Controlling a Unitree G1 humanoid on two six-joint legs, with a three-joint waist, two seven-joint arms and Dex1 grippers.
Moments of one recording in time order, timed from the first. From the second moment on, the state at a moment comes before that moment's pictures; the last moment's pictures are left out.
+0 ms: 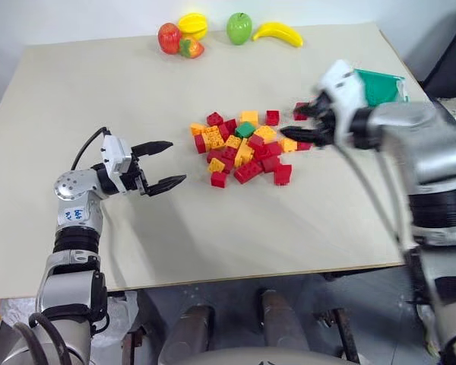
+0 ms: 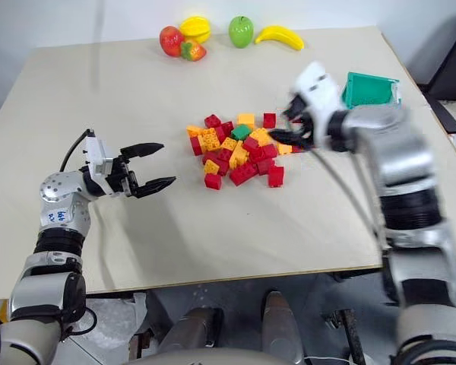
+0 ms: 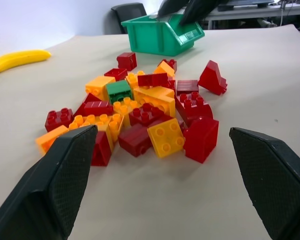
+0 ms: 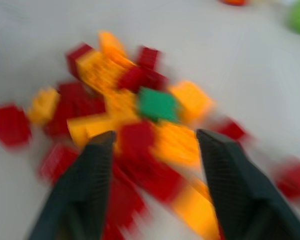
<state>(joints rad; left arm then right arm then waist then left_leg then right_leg) -0.70 0.51 0.18 0.76 -0.33 -0.30 -1.30 -0.92 -0.75 0.09 -0.01 0.25 0.82 0.89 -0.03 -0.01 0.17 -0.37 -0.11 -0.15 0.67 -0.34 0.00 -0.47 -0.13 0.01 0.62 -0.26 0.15</state>
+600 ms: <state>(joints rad) -0.74 0.48 0.18 0.80 -0.33 -0.33 -1.30 -1.12 -0.38 0.24 0.38 0.16 0.94 0.65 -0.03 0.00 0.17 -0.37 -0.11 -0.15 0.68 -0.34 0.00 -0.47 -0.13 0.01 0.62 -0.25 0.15</state>
